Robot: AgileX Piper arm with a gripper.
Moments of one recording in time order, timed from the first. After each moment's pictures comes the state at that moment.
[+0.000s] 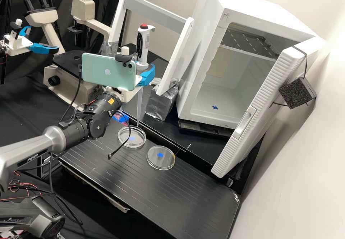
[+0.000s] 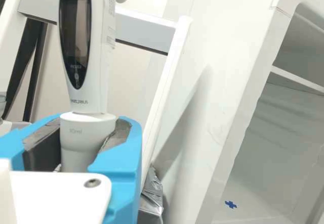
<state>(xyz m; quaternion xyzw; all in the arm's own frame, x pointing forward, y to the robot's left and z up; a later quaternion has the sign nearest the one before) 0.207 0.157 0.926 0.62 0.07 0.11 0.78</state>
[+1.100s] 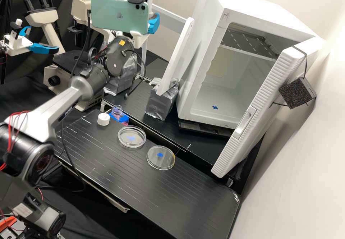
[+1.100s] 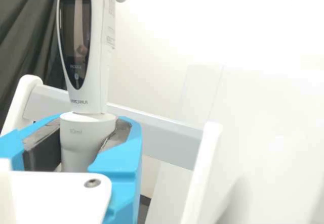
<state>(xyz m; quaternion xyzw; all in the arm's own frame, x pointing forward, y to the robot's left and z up) 0.287 0.281 0.974 0.64 0.13 0.14 0.75</state>
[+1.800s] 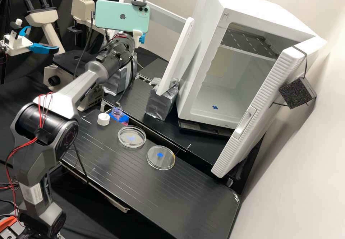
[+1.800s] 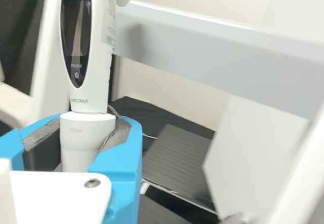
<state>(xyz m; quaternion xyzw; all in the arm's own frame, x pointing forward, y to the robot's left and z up) 0.331 0.282 0.942 0.63 0.23 -0.02 0.74</state>
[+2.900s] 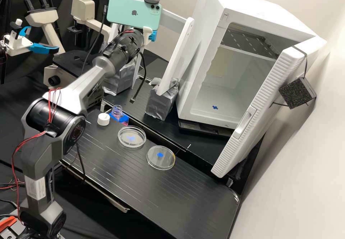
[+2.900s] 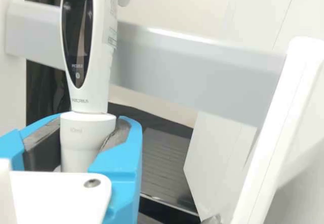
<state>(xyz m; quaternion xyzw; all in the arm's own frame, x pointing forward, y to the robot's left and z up) 0.354 0.284 0.957 0.65 0.19 -0.03 0.73</state>
